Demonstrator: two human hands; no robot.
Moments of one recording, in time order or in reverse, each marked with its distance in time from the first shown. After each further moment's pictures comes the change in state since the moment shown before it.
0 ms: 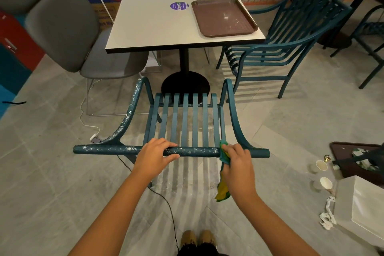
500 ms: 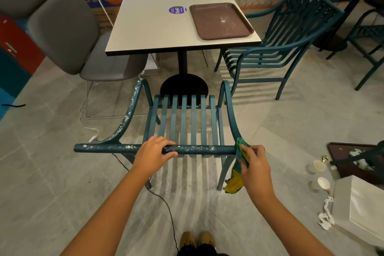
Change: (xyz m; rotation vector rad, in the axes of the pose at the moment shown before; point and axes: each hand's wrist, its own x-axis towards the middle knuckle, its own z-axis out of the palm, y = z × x) left_hand -0.001 0.001 -0.001 -0.006 -0.019 -0.009; right_hand -0.007 0.030 -0.032 0.098 0.048 0.086
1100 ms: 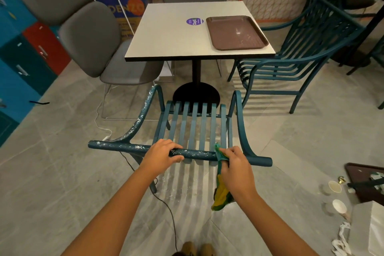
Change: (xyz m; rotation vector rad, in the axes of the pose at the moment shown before) left_hand -0.001 0.002 0.000 -0.033 -0.035 -0.046; right_hand 0.009 -0.039 0.024 0.026 -0.150 -0.140
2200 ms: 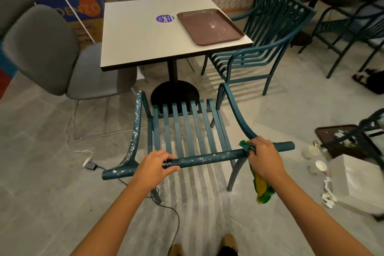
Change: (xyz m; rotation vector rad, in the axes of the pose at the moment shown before) left_hand 0.010 -0.102 -0.042 -0.054 -0.108 0.213; right_hand 0.018 -0.033 0.017 -0.279 0.035 0.308
